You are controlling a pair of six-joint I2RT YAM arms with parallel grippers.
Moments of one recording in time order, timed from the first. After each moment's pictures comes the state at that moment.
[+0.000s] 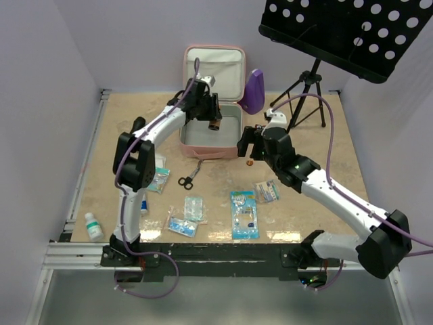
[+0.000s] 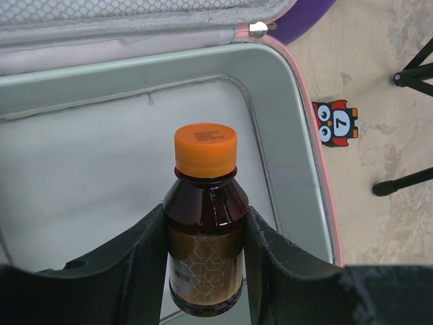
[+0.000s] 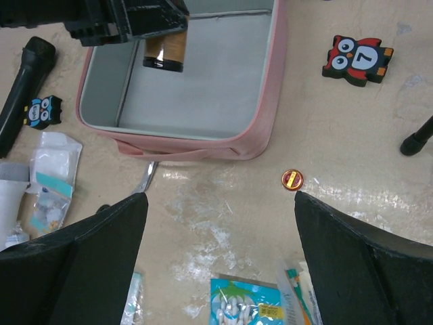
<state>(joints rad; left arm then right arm) -0.43 2.16 1.87 -0.39 0.15 -0.38 0.64 1.22 0.96 -0.20 0.31 0.52</state>
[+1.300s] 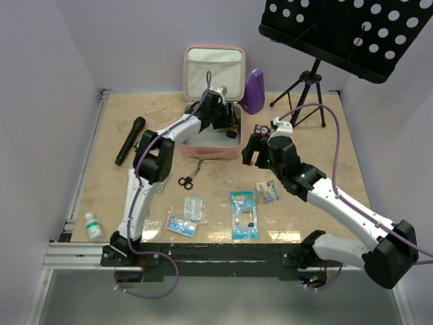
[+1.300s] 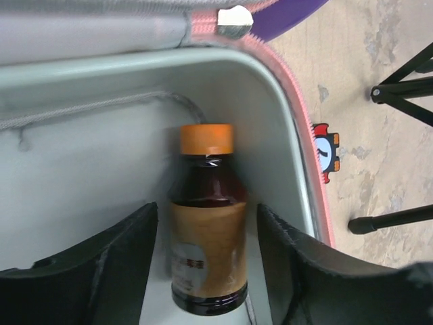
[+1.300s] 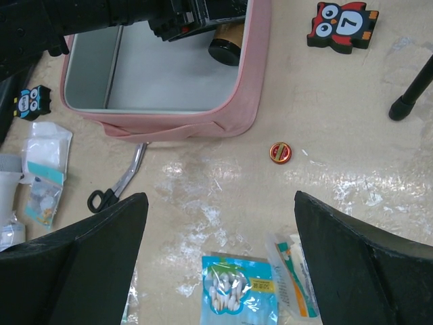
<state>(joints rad) -0.48 2.47 2.03 -0.19 0.27 -0.56 0.64 1.11 0.86 -0.24 0.33 0.57</state>
